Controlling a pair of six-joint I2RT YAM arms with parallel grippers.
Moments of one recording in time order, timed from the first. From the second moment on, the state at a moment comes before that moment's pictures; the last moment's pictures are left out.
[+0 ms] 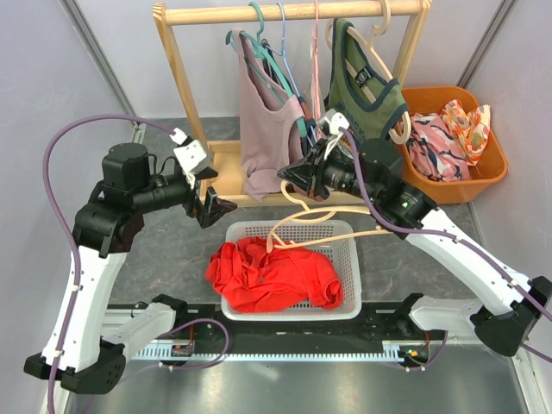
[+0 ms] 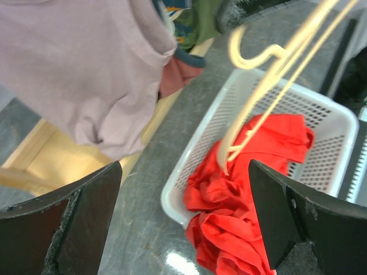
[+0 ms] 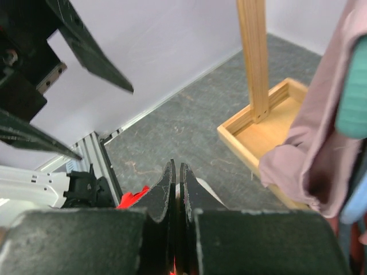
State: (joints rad) left arm -0.31 0.96 1.43 -0.88 0.65 0.34; right arm 0.74 1.20 1.26 -0.12 -0.33 0.30
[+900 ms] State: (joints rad) left arm -0.35 1.06 1.33 -0.88 1.17 0.30; right arm 0.73 1.21 1.37 0.16 -0.53 0.55
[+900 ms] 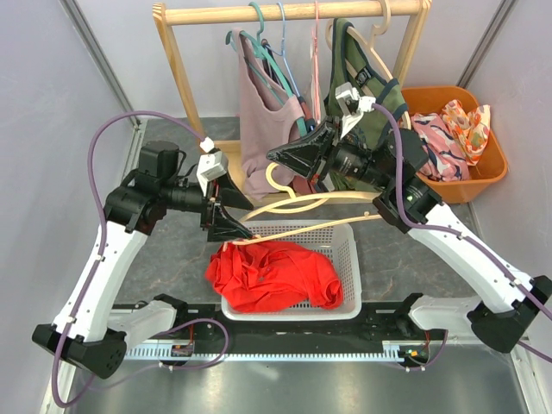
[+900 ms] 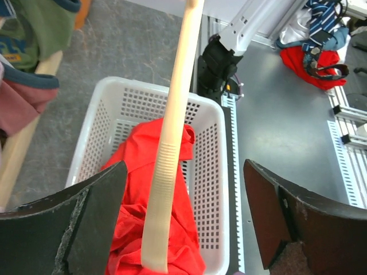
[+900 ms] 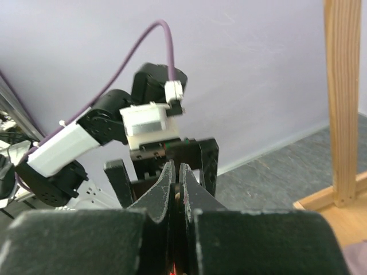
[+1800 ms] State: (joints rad) left arm -0.38 1.04 1.35 -0.94 0.90 0.40; right arm 0.73 1.28 1.41 0.13 -0.46 0.50
